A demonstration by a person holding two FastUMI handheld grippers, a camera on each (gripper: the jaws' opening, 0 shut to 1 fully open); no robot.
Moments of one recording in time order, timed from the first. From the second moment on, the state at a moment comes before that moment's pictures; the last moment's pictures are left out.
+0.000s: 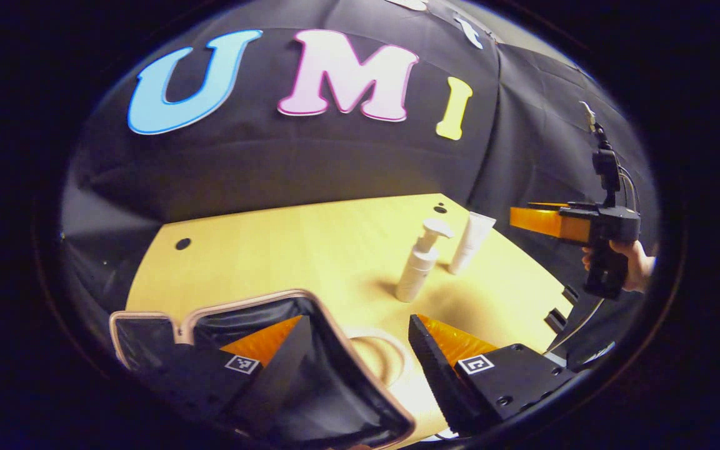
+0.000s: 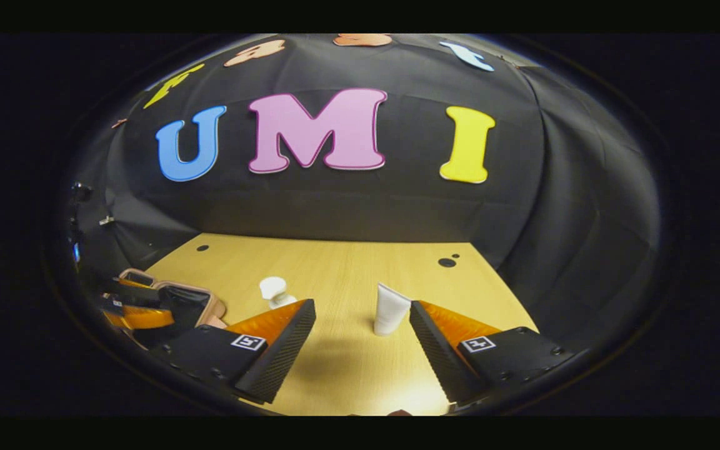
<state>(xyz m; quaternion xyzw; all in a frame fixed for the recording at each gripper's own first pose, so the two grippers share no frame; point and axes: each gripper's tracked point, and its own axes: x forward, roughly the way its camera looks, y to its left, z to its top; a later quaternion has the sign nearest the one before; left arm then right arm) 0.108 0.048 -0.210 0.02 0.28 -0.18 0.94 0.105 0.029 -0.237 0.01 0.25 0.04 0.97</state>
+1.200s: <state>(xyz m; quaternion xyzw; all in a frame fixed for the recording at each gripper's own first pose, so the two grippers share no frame) 0.236 -0.057 -0.328 0.02 0.38 -0.12 0.92 0.175 0.023 -0.416 0.03 0.38 0.18 0.91</state>
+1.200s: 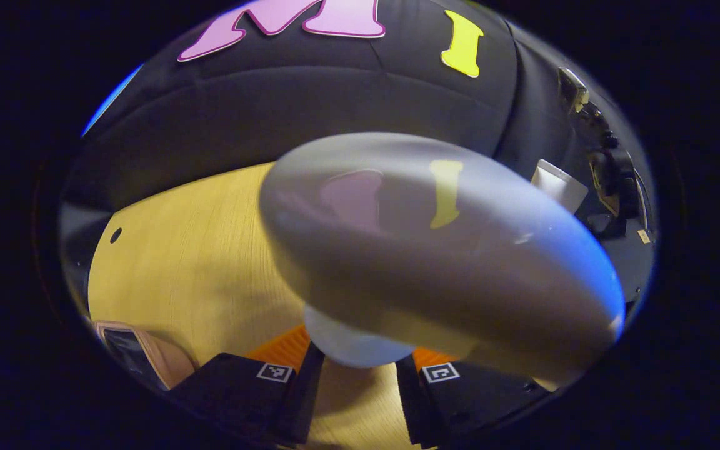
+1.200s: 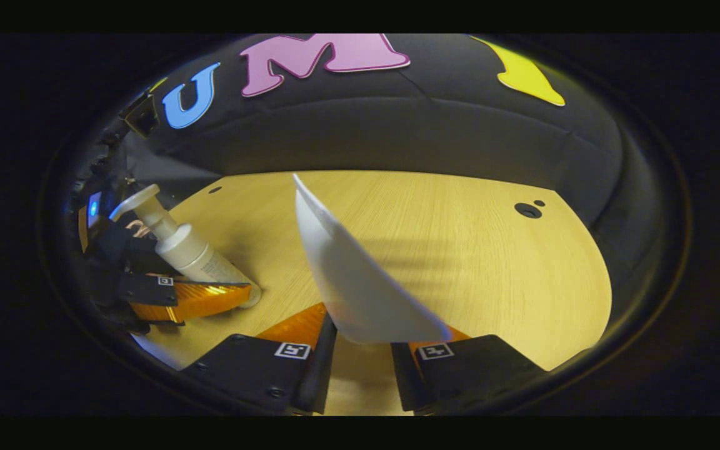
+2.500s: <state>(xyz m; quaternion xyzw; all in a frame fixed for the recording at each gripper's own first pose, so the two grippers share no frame) -0.017 0.223 -0.378 -0.02 0.72 -0.05 0.70 0.029 0.179 -0.235 0.07 0.31 0.28 0.91</state>
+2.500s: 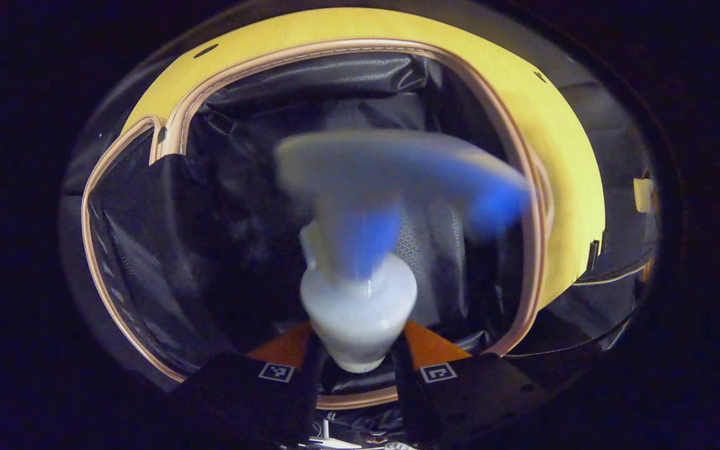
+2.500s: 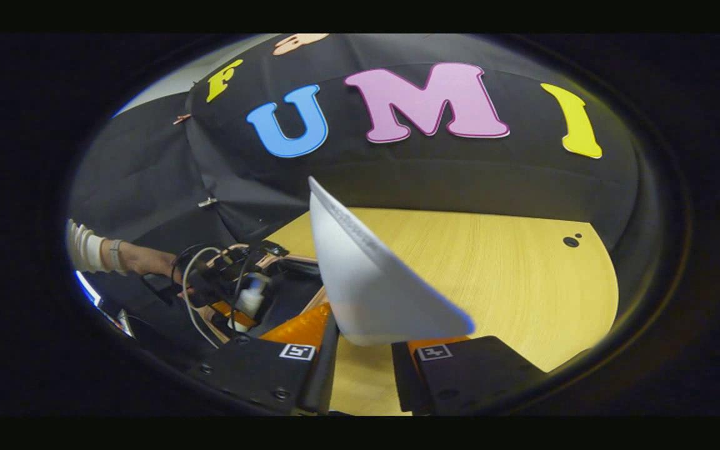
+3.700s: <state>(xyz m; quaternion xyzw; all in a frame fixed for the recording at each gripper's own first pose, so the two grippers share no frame) -0.130 0.447 -0.269 -0.23 0.48 0.14 0.84 -0.059 0.398 -0.397 0.06 0.67 0.27 0.69</state>
